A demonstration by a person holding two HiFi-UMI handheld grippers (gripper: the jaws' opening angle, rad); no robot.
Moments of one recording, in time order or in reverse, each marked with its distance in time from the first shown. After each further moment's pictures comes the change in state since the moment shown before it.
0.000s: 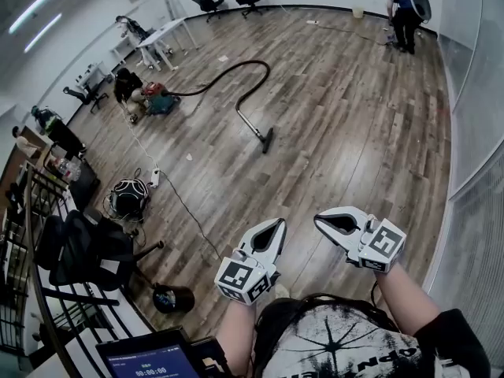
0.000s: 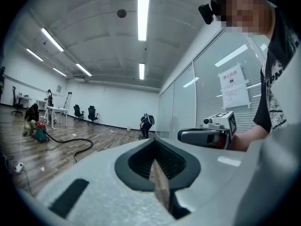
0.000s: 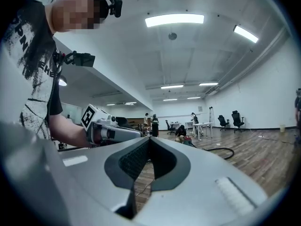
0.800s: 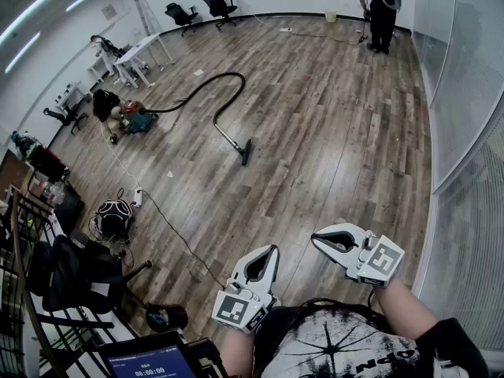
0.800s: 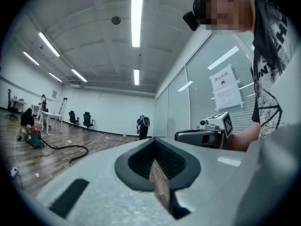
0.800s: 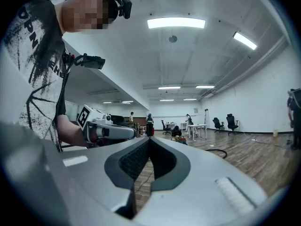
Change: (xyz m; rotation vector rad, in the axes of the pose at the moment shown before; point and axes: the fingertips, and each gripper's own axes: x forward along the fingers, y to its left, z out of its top) left arm 0.002 -0.043 -0.008 0.055 -0.055 -0.040; right arm -0.048 -0.004 -0.014 -0.033 0.020 -0.055
